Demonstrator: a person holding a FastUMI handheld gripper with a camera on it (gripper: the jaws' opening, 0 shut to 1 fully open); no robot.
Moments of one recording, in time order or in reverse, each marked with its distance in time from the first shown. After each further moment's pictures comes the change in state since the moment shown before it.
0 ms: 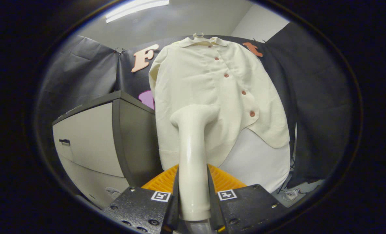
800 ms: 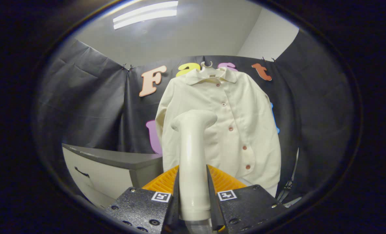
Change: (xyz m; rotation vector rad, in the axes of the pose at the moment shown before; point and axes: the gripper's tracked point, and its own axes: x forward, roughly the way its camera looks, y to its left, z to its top) arm -0.007 -0.006 0.189 -0.062 -0.193 0.055
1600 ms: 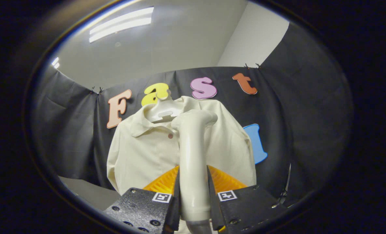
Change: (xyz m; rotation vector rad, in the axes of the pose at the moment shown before) arm 0.119 -0.140 0.129 0.112 -0.061 -0.129
